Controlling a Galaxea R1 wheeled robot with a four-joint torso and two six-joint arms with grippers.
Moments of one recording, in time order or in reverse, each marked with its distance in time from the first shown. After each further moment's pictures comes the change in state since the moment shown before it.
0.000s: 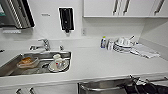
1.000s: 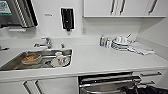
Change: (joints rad) left arm 0.000 0.001 -0.004 0.000 0.003 0.000; right arm -0.046 -0.001 -0.005 -0.016 0.008 0.122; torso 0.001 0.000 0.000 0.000
